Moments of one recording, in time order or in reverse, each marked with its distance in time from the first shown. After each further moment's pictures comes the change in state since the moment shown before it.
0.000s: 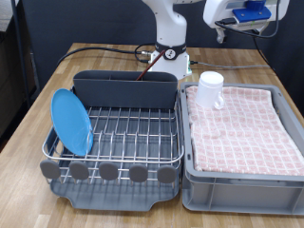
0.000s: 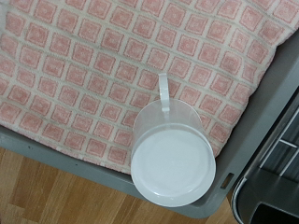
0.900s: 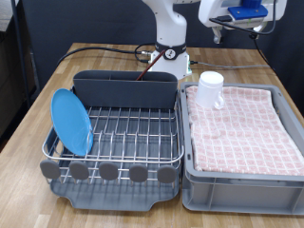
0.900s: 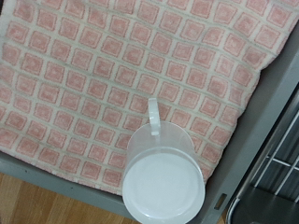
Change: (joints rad) arm 0.000 0.000 -0.019 0.002 0.008 0.053 0.000
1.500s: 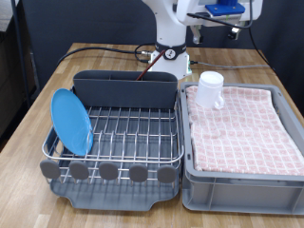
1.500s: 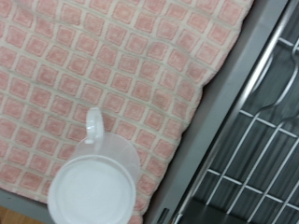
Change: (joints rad) arm -0.006 -0.046 -0.083 -0.061 -0.048 0.101 -0.104
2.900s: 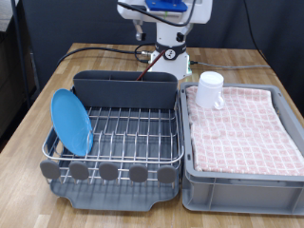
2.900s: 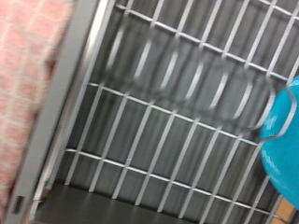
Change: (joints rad) arm -0.077 -0.016 -0.142 -0.016 -0.166 0.075 -0.075
